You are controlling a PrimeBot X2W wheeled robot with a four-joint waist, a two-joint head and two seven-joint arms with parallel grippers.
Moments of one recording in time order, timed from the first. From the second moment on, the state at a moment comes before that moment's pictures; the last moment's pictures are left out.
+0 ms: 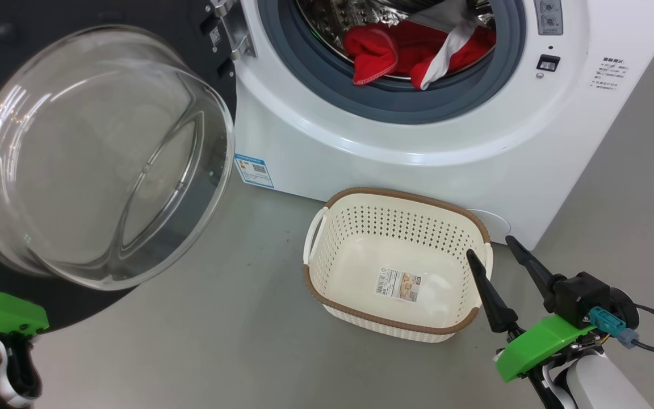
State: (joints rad) left arm -0.42 0.26 0.15 0.57 -0.59 0.16 -0.25; right arm -0.21 -0.13 0.17 0.39 0.28 0.13 -0.25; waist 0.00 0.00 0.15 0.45
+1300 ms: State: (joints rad) left arm -0.27 0.29 0.03 0.01 -0.47 0.18 -0.16; right arm -0.21 -0.08 0.13 0.38 0.29 0.13 -0.25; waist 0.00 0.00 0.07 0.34
